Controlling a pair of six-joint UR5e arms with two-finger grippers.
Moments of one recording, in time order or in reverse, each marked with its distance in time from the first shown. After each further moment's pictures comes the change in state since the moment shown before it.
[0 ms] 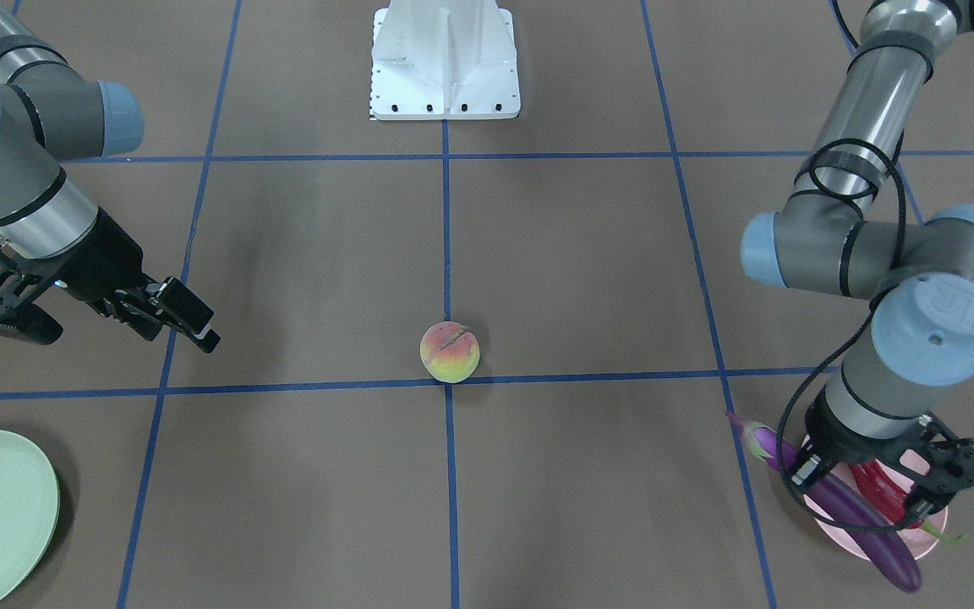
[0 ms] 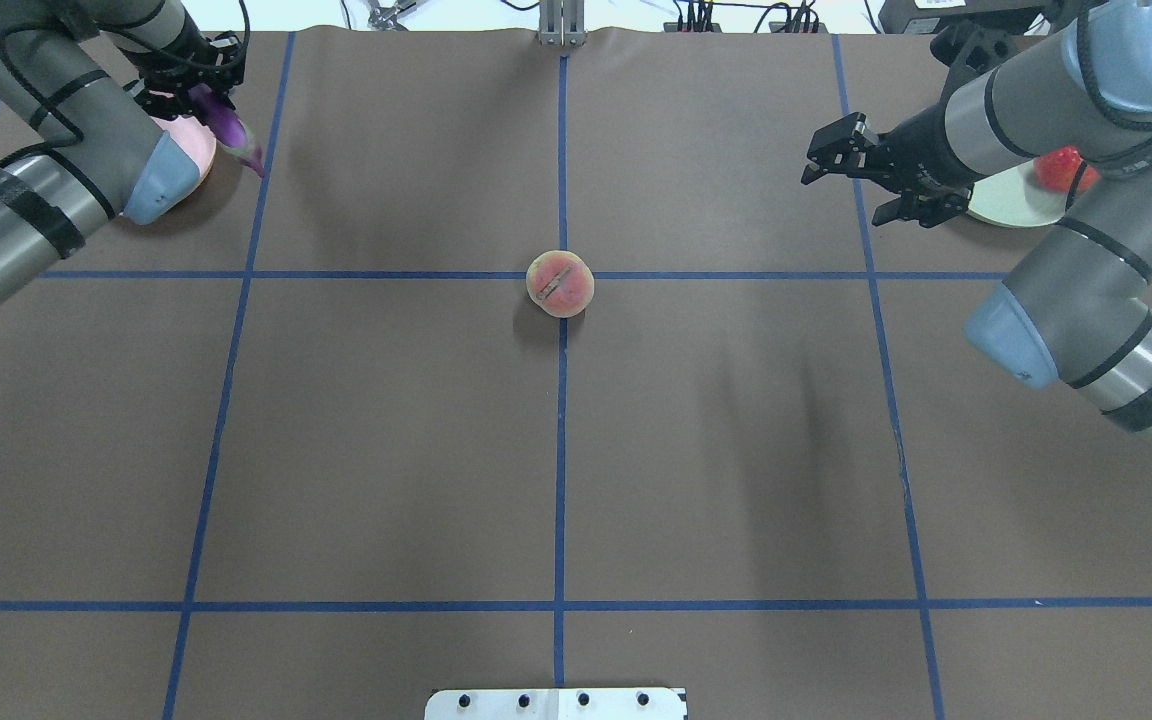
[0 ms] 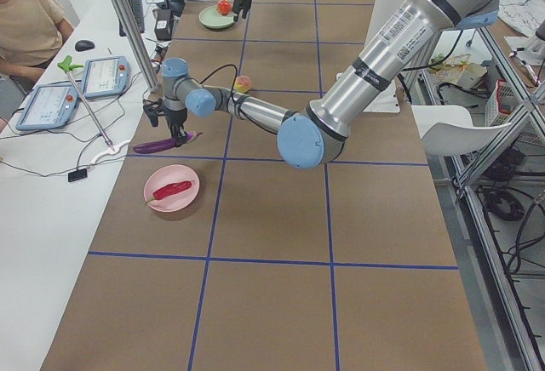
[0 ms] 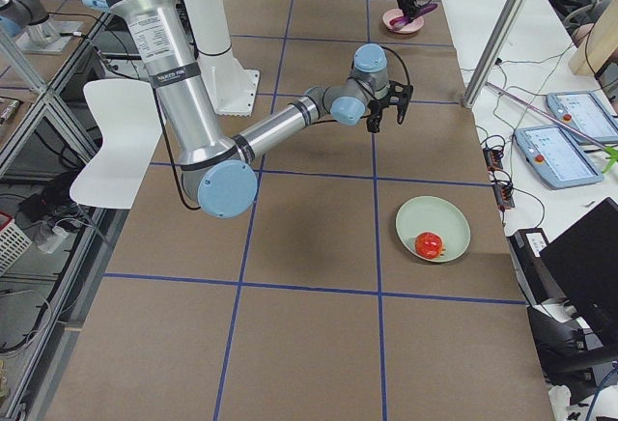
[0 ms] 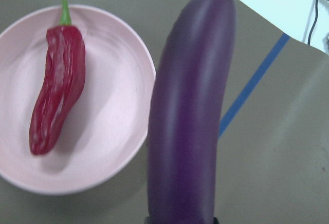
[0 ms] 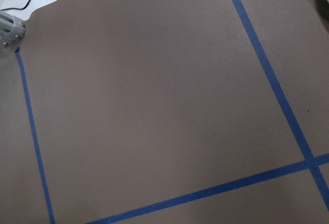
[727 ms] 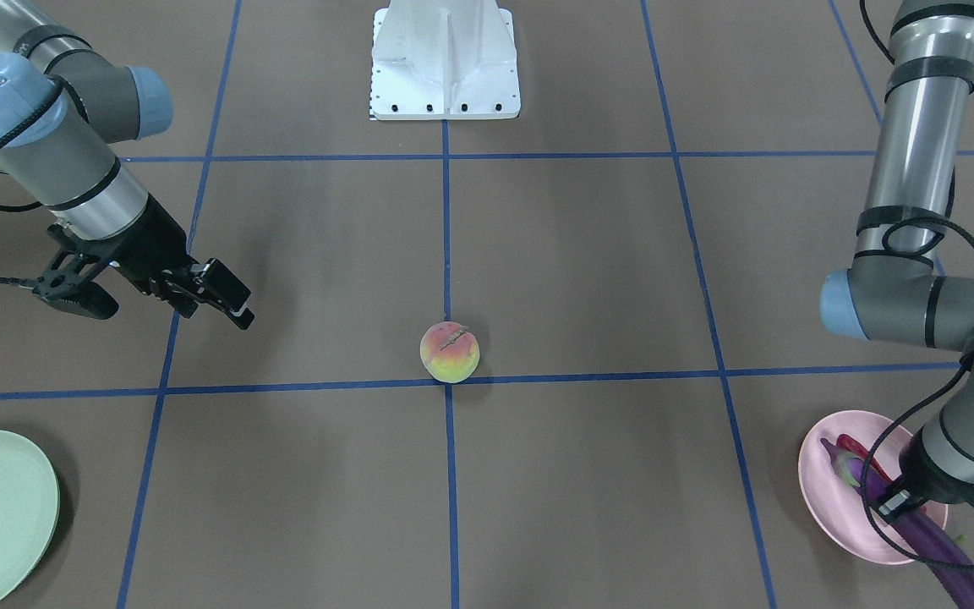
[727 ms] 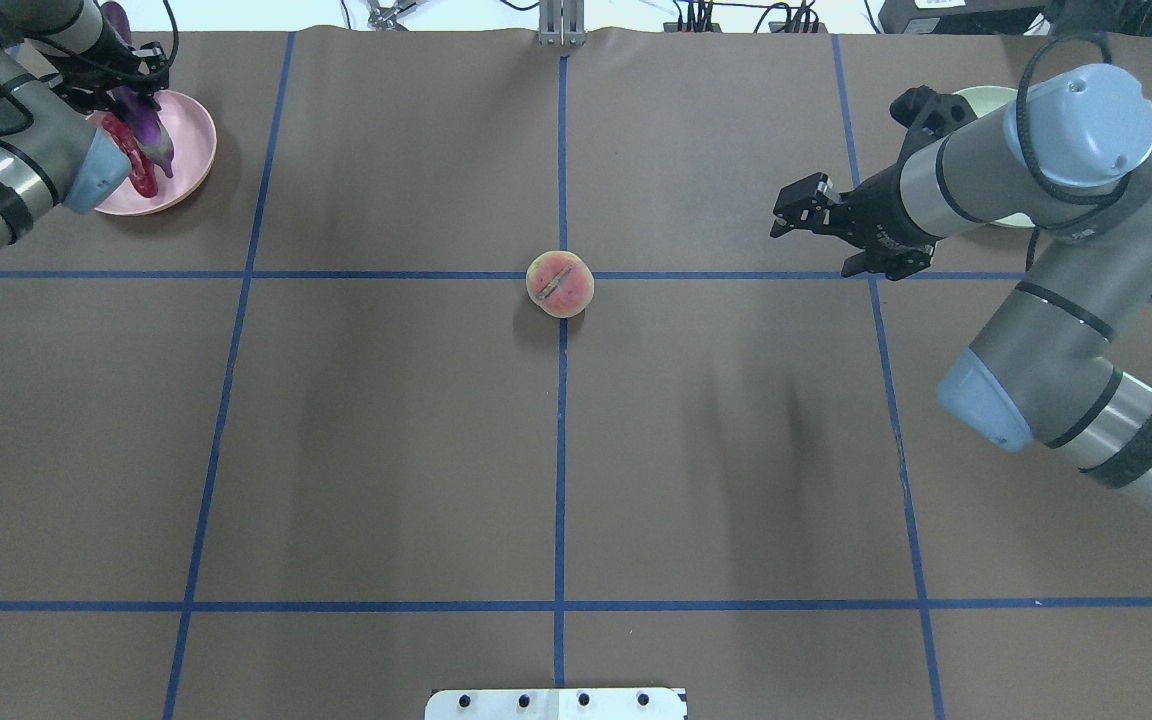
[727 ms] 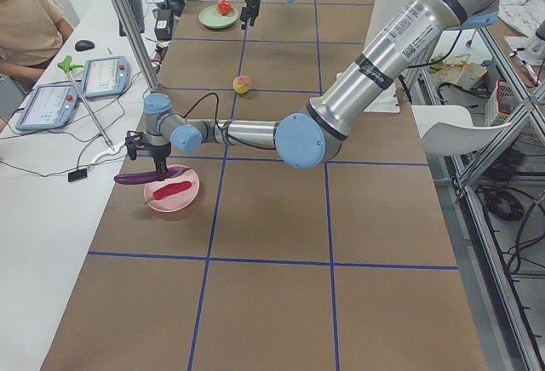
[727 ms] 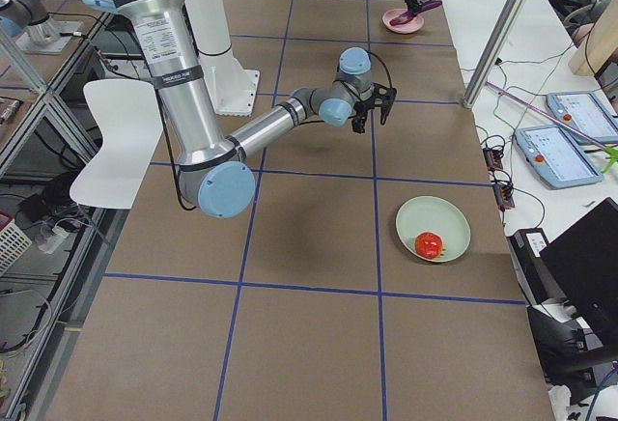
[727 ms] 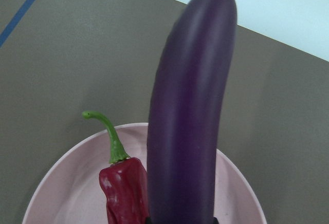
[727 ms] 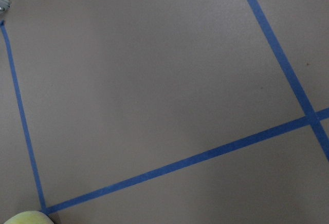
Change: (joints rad) left arm -0.058 -0.016 0.238 -0.165 0.006 0.184; right arm -0.110 -0.016 0.025 0.008 -0.067 0.058
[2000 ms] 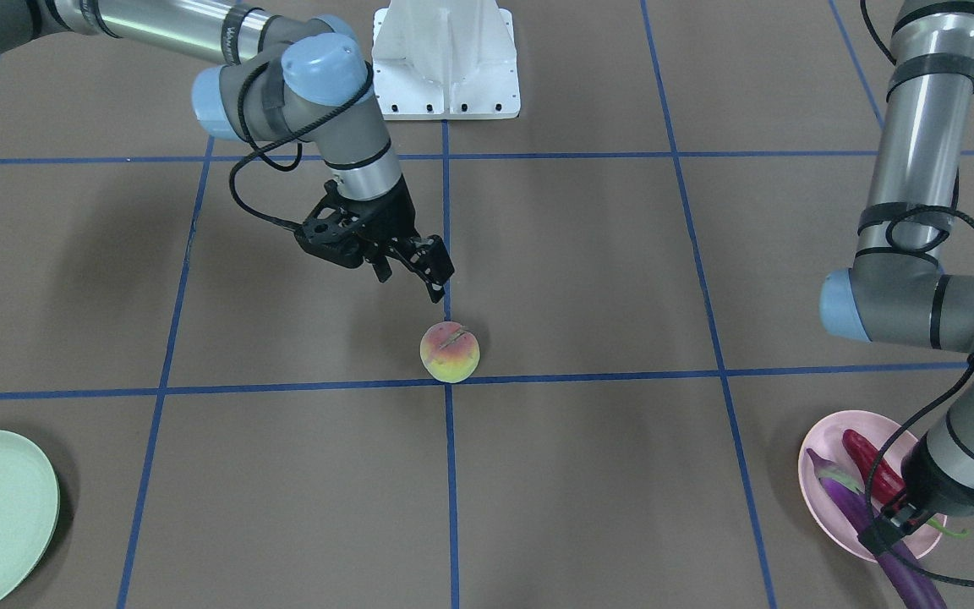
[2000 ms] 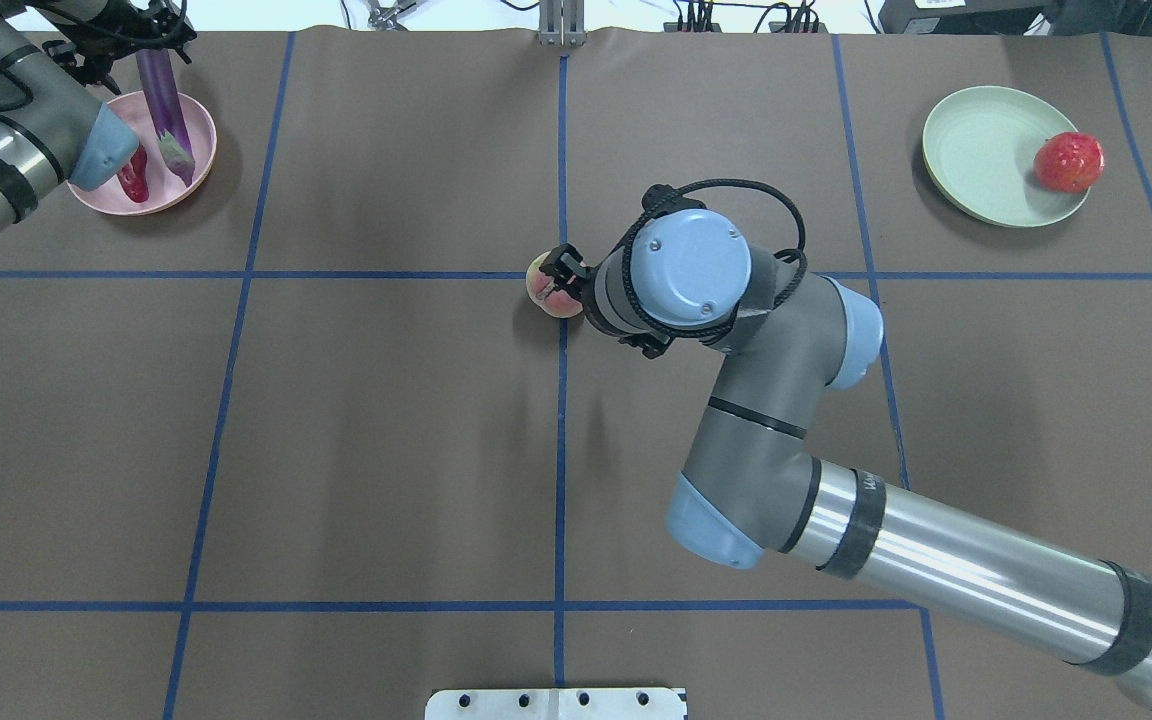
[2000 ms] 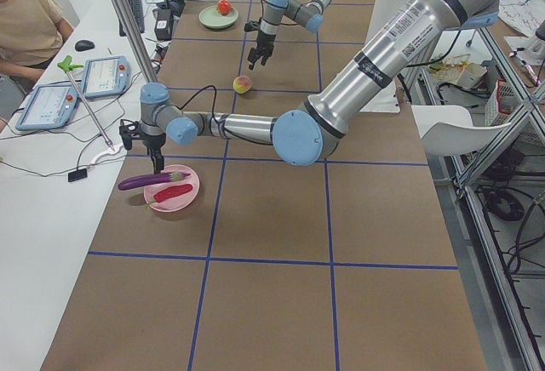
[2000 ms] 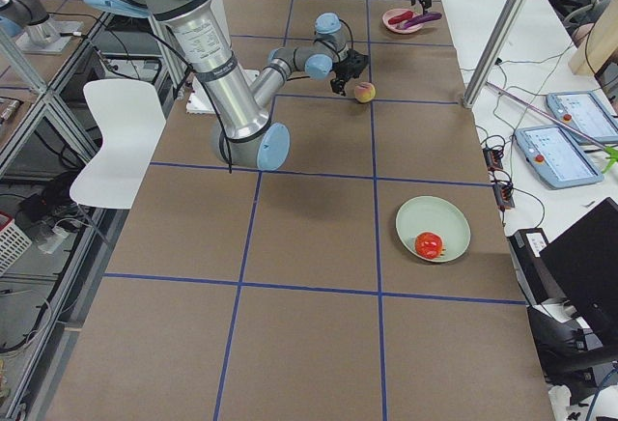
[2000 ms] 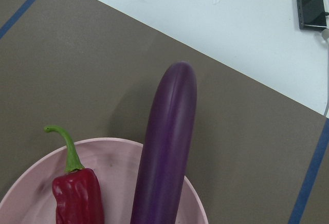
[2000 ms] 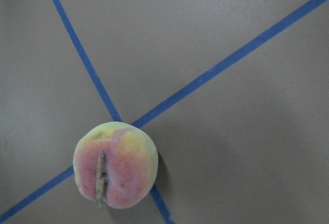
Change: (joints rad) left arm -0.009 -0.021 -0.053 -0.010 -0.003 -0.100; right arm -0.307 0.392 -0.210 -0.191 -0.393 0.425
